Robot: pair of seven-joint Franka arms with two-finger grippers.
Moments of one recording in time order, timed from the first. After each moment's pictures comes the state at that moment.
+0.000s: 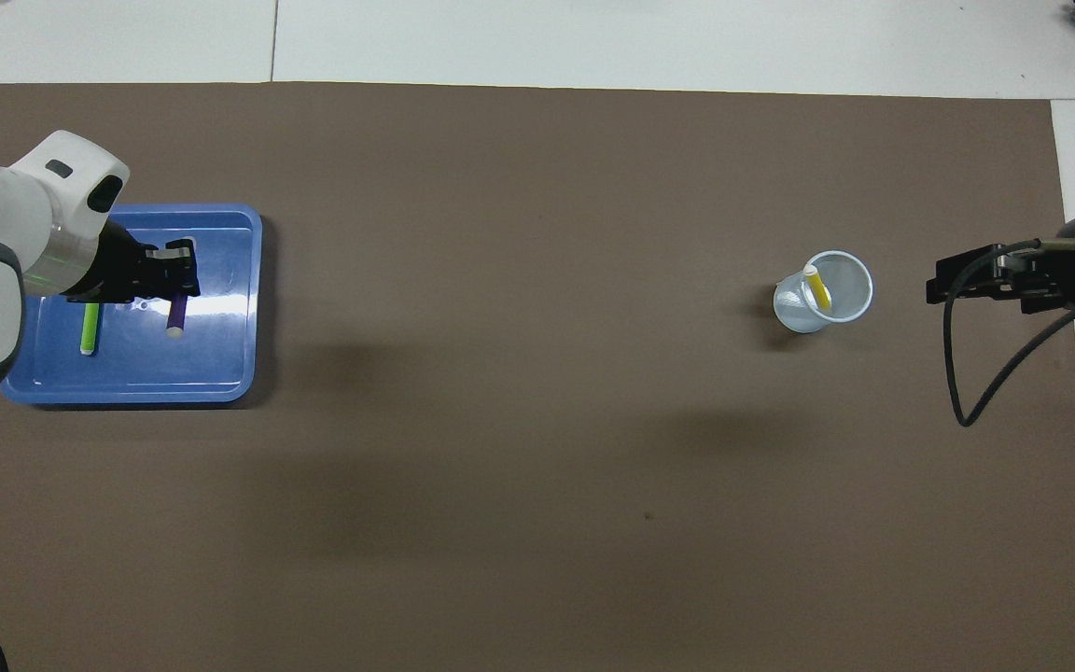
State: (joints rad) left arm 0.17 0.11 -0.25 -1.83 -0.05 1.97 -0.19; right arm -0.12 0.01 0.10 -1.67 0.07 1.69 0.07
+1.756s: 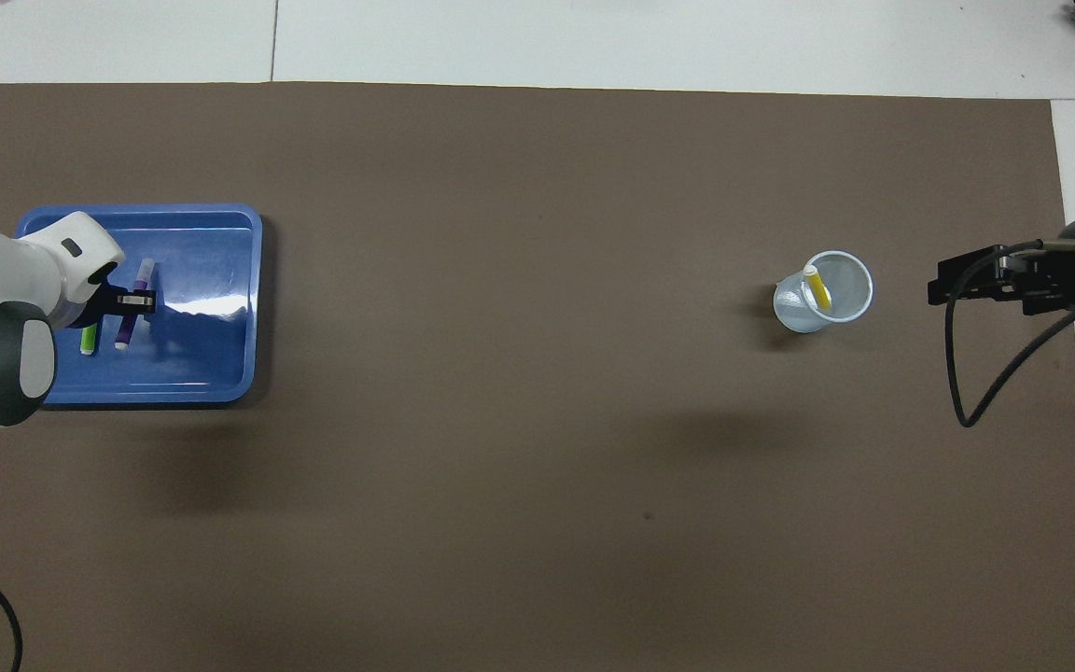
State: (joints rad) left arm 0.35 0.29 -0.26 -2.04 0.18 2.44 0.08; right arm -0.14 0.01 0.11 -1.68 0.07 1.68 0.07
